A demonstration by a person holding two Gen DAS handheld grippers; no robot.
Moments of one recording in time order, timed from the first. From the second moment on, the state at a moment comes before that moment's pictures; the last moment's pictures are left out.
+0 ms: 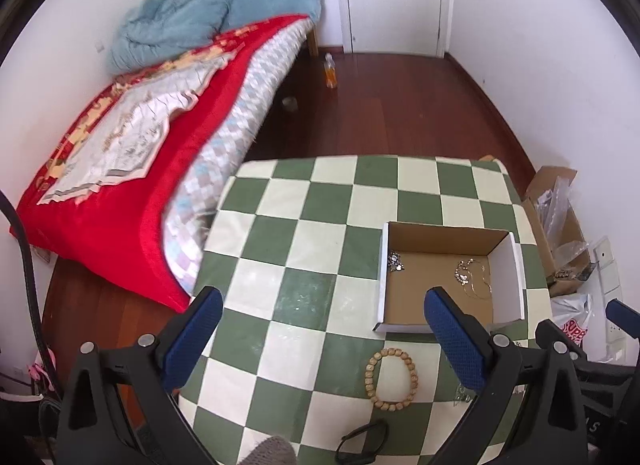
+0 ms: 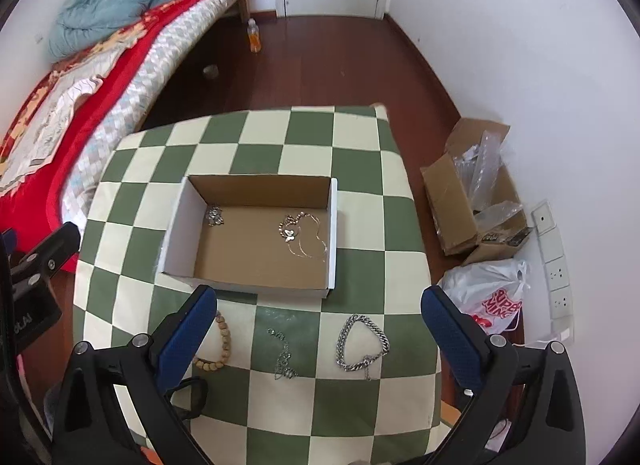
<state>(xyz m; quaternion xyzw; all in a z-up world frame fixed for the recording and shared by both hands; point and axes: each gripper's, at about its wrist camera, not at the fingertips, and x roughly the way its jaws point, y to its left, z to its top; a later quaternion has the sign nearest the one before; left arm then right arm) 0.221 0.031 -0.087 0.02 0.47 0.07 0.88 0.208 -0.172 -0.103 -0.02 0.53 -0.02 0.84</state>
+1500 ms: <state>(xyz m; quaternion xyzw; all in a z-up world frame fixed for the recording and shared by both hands) 0.199 -0.052 -0.224 0.08 0.60 0.01 0.80 0.162 -0.299 -0.272 0.10 0.63 -0.10 0.76</state>
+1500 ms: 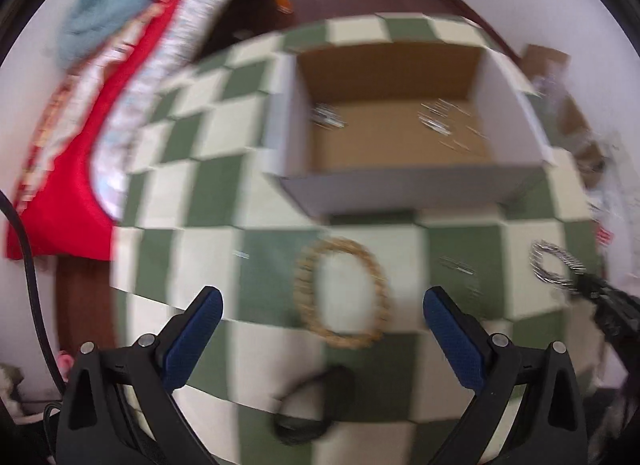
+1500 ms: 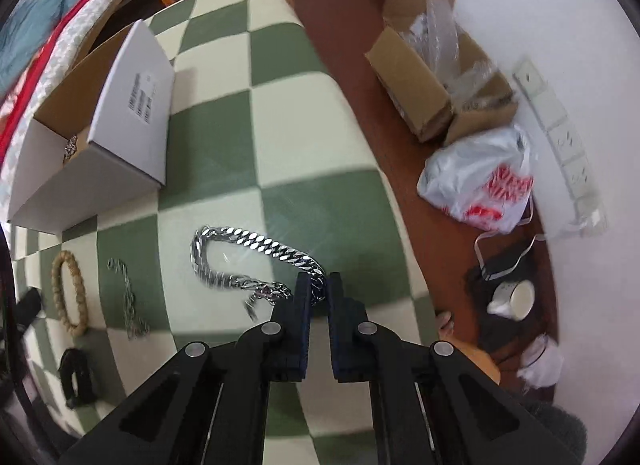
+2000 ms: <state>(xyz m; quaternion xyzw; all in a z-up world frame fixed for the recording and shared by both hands) 0.184 -0.123 -0.275 0.11 0.65 -0.05 0.75 0.135 -0.319 -0.272 0.15 0.63 -0.09 0.76</state>
